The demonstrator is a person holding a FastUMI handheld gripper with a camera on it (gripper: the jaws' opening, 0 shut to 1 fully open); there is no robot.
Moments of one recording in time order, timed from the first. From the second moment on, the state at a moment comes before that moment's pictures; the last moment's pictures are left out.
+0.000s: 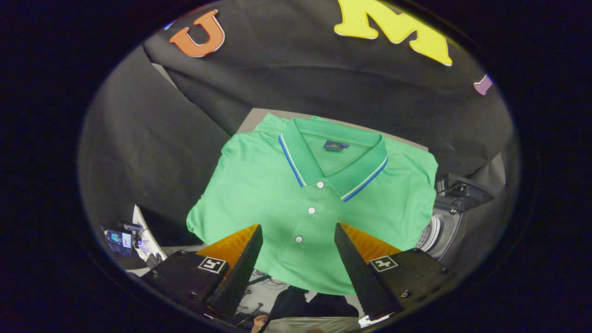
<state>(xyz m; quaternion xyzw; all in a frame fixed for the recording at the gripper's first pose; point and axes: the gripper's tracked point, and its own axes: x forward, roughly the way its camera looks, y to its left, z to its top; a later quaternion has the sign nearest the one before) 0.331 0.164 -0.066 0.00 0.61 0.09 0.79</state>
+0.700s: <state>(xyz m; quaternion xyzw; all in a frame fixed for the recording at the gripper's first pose) 0.342 0.175 -0.111 -0.05 0.67 0.02 0.74</state>
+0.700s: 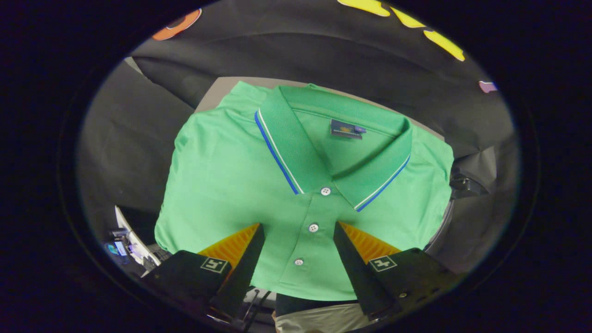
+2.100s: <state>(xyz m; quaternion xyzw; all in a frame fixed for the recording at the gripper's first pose) 0.371 0.146 -0.029 0.00 0.65 0.06 0.76</state>
